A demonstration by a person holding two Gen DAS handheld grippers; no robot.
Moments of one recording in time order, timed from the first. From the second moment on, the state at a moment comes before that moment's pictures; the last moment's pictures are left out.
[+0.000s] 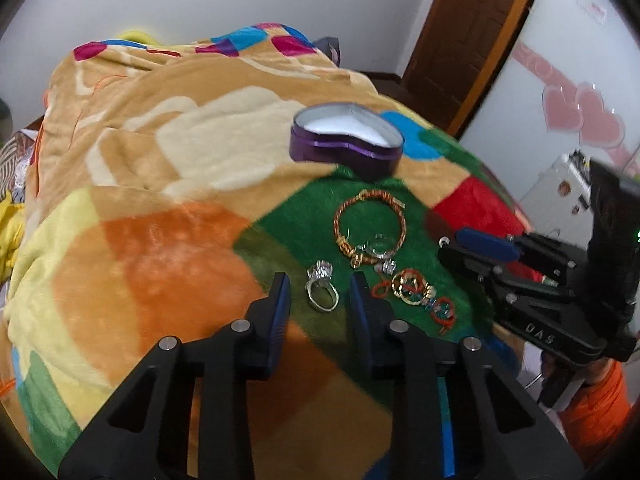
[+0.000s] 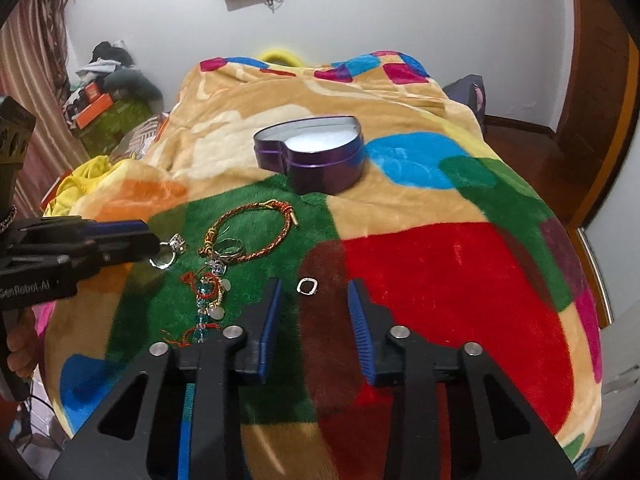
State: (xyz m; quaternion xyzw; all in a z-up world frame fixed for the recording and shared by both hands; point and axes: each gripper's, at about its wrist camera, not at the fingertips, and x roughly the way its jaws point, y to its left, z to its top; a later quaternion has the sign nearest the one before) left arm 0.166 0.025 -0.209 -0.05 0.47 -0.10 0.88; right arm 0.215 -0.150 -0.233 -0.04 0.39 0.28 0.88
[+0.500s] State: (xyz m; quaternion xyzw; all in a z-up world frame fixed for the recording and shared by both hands) left arm 0.168 0.020 -0.220 -0.04 0.47 -0.09 0.88; right arm 0.216 -0.140 -0.235 -0.05 0.39 0.29 0.87
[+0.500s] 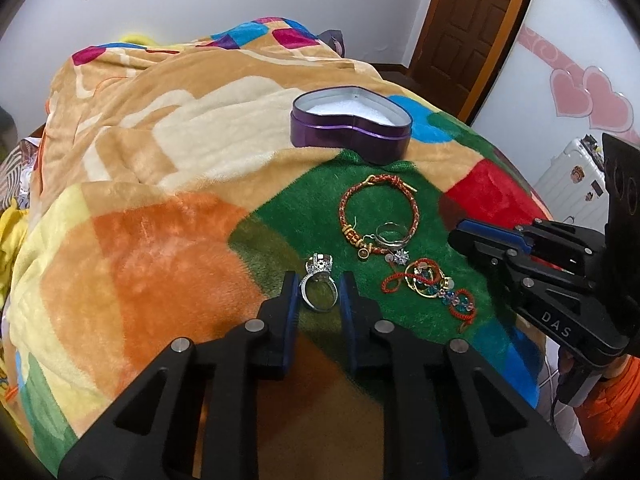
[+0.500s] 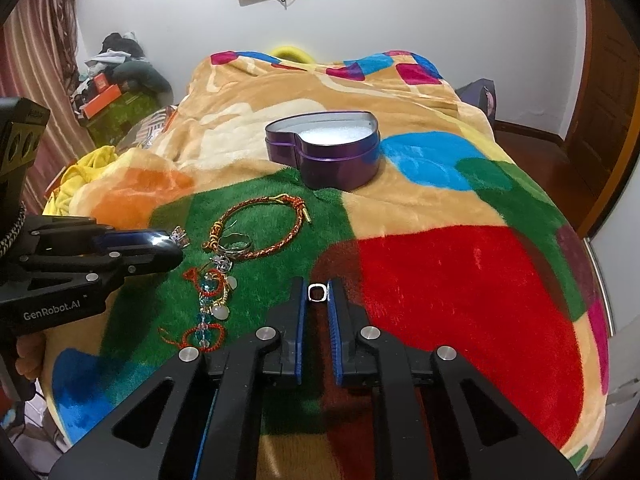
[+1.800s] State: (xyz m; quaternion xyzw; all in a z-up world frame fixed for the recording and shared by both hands) left arm 0.217 0.023 -0.124 -0.03 0.34 -0.08 0.94; right arm 0.253 -0.129 -0.156 -0.05 0.26 0.27 0.93
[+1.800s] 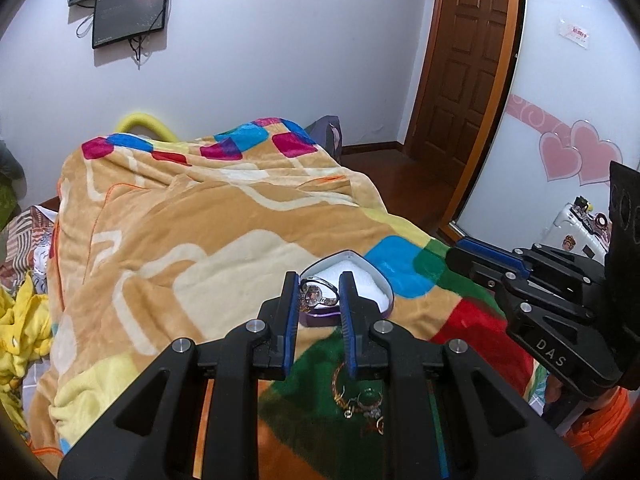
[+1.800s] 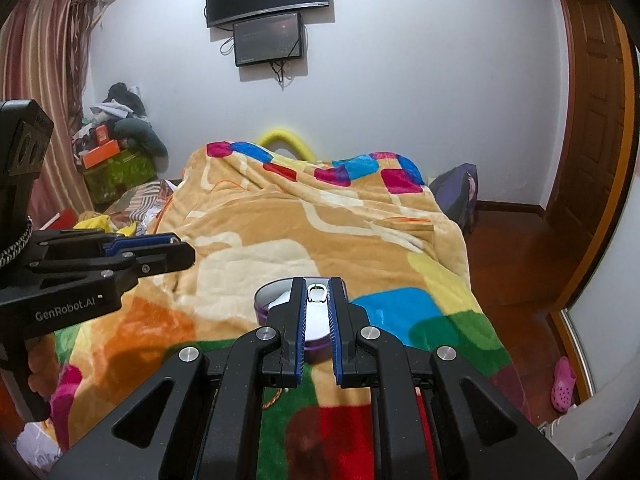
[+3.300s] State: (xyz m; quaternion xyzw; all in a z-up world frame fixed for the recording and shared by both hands) left arm 0.294 0.011 -0.172 -0.02 0.41 -0.11 0.90; right arm 0.312 -0.107 -0.202 -0.07 0.36 0.31 0.87
